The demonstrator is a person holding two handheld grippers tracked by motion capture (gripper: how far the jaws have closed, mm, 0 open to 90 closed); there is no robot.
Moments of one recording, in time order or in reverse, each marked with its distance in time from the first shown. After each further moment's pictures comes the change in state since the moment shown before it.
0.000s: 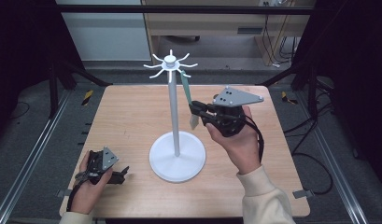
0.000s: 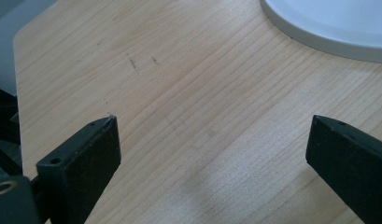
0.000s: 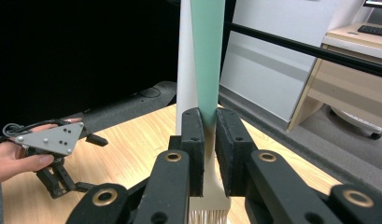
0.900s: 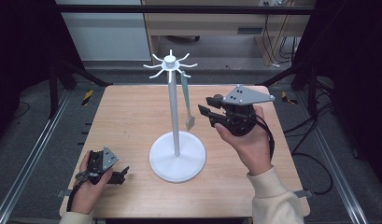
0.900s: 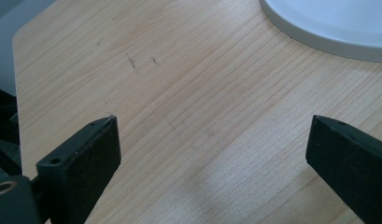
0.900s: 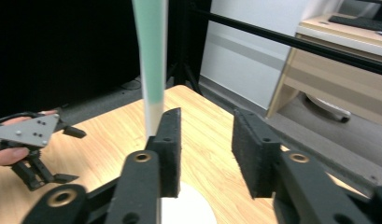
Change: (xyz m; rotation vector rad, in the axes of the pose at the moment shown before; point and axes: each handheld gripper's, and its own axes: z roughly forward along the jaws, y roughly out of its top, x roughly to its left) left arm 0.000 0.000 0.000 0.003 -0.002 0.003; right arm -0.012 -0.001 -0.018 0.042 -0.088 0.010
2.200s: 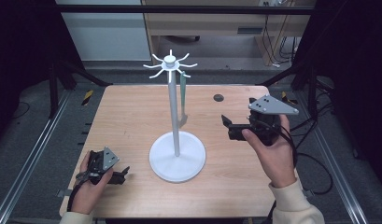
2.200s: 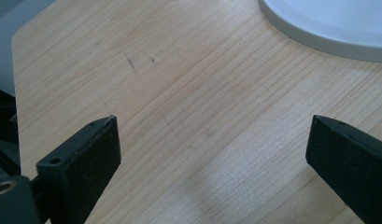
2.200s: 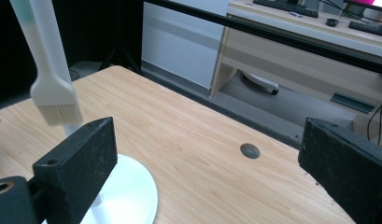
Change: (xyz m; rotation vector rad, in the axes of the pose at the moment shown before) left arm -0.001 0.000 0.000 0.005 -0.002 0.003; right arm -0.027 -0.035 -0.034 0.049 -0.258 0.026
